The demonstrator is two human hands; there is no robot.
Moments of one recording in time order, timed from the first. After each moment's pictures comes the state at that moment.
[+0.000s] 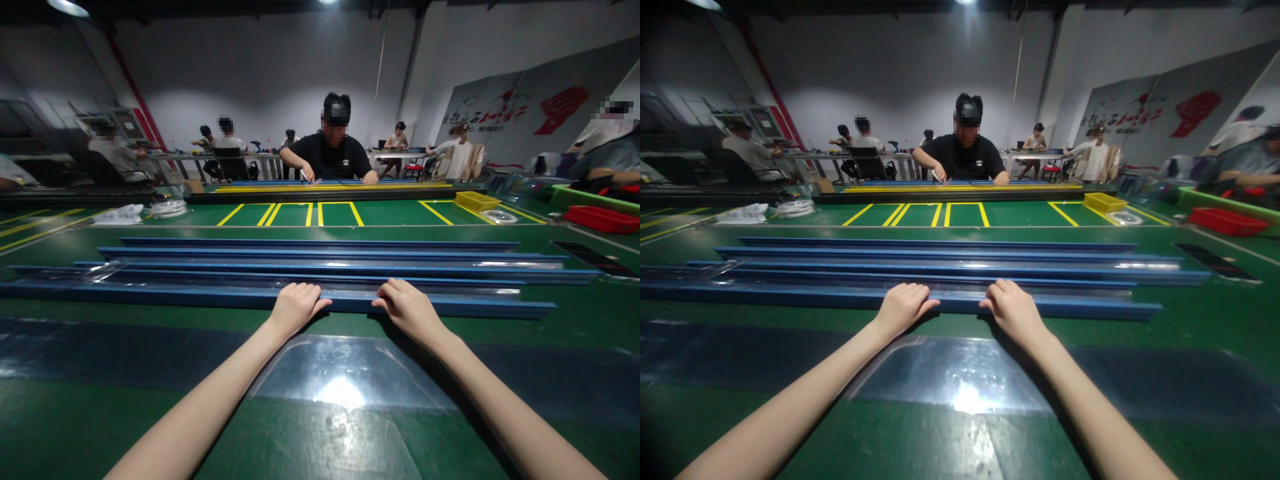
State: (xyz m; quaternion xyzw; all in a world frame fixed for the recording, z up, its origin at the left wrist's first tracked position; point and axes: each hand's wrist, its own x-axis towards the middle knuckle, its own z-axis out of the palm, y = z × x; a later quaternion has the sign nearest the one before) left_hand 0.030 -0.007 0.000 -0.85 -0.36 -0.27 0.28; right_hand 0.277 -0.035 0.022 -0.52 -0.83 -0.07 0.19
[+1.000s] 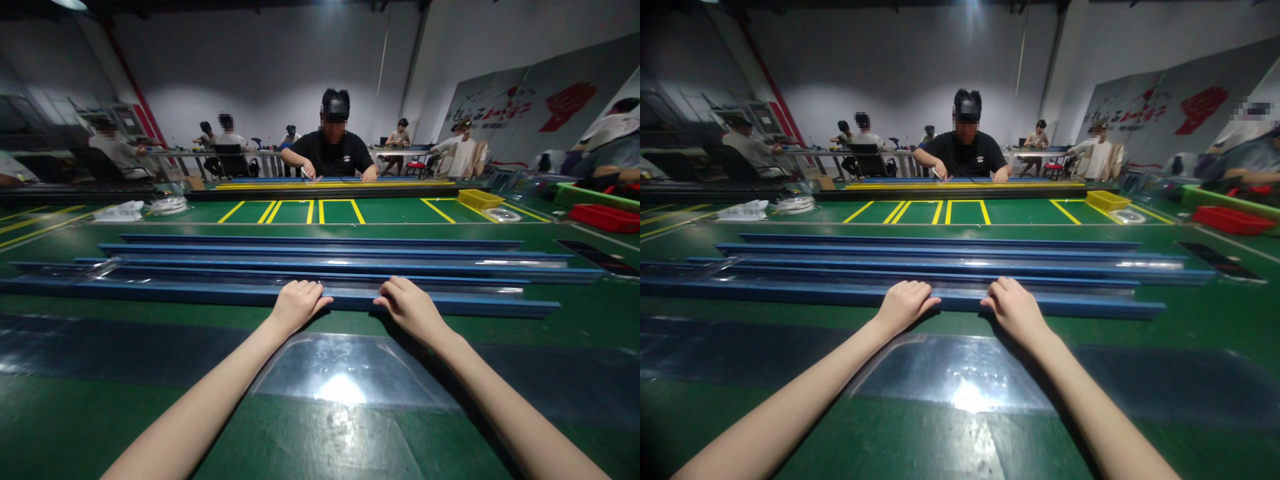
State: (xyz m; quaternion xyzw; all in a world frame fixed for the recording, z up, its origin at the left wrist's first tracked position) left_hand 0.031 -0.007 0.001 -0.85 -0.35 -0.27 0.28; right_hand 0.278 -0.035 0.019 -0.52 -0.83 -0.07 0.20
